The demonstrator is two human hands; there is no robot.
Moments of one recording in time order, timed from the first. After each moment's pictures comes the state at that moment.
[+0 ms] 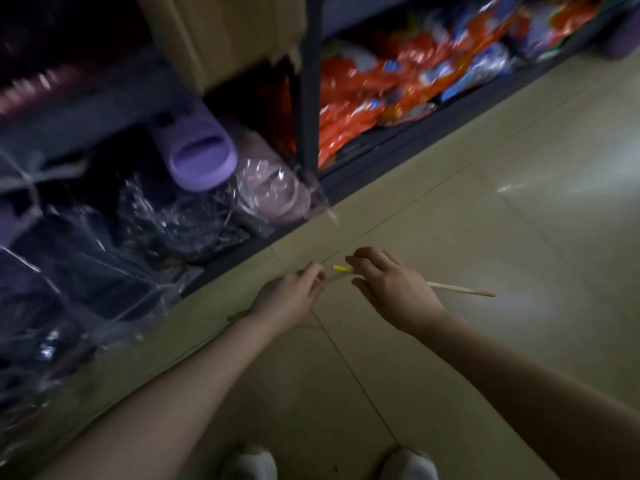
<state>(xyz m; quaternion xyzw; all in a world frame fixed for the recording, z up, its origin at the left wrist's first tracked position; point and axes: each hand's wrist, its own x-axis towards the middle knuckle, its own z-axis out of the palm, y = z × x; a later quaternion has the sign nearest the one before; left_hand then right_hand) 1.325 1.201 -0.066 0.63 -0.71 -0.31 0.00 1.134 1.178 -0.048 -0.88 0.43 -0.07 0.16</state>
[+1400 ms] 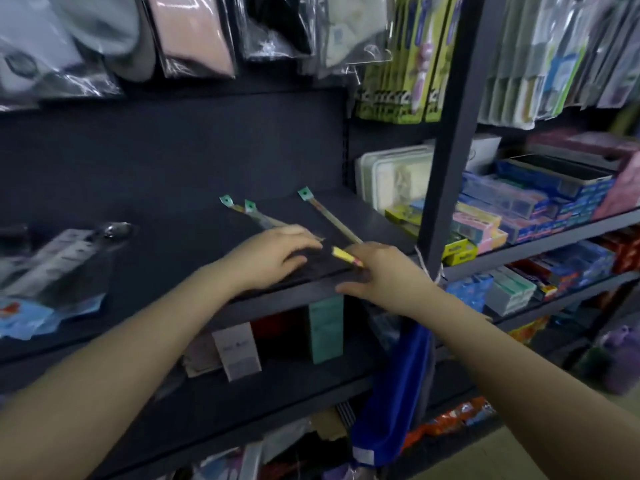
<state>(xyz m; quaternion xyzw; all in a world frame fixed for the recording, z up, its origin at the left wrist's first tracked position) 1.531 1.109 0.777 0.58 -0.80 0.01 0.14 1.327 1.064 0.760 -0.91 0.34 -0.19 0.12</state>
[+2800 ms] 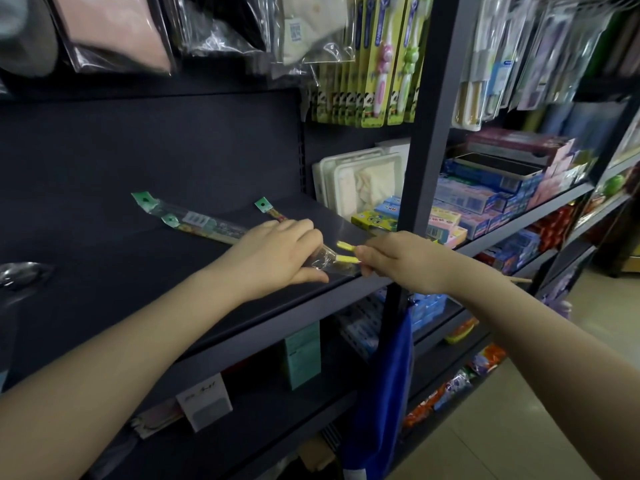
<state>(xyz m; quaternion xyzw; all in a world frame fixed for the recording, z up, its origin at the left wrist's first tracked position) 1.514 1.072 0.795 0.47 -0.86 0.19 0.08 1.306 1.048 0.805 -0.88 0.41 -0.13 0.18</state>
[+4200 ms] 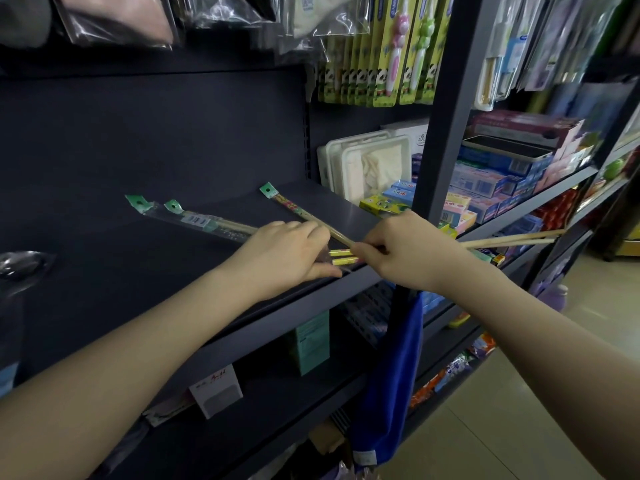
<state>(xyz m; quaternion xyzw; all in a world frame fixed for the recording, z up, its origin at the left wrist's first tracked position) 1.523 1.071 0.776 0.45 -0.87 0.18 0.12 1.336 1.061 0.796 -0.88 0.44 -0.18 0.06</state>
